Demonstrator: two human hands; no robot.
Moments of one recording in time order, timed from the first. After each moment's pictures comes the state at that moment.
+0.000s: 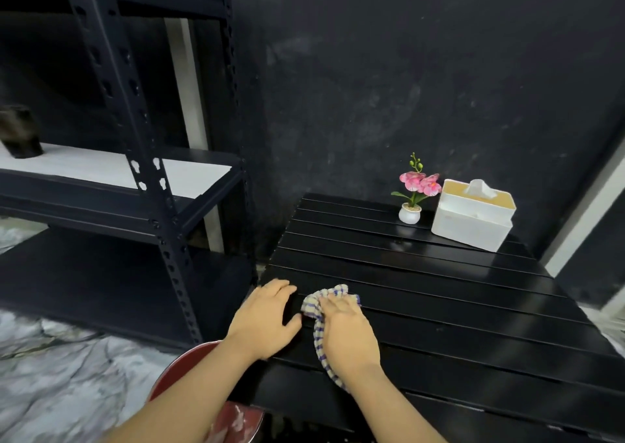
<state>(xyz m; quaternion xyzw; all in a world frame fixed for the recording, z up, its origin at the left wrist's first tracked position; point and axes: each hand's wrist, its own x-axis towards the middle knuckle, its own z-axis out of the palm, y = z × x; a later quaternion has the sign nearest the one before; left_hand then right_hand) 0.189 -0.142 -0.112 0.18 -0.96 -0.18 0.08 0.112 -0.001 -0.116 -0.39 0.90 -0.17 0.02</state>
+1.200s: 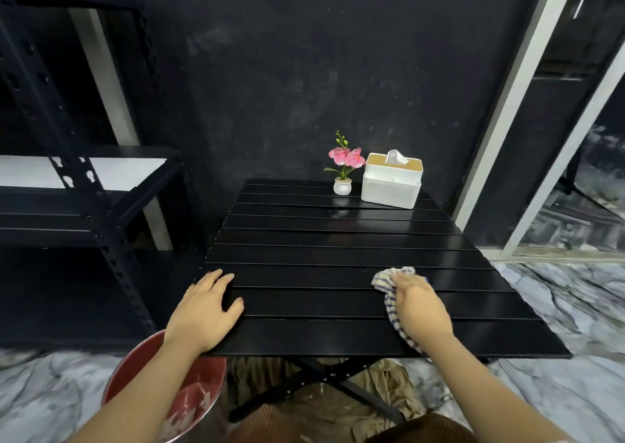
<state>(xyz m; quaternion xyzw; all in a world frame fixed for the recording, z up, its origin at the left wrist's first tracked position) 0.229 -0.115 -0.116 0.23 -0.95 -0.19 0.09 0.077 0.197 -0.110 -0.17 0.97 -0.19 -0.03</state>
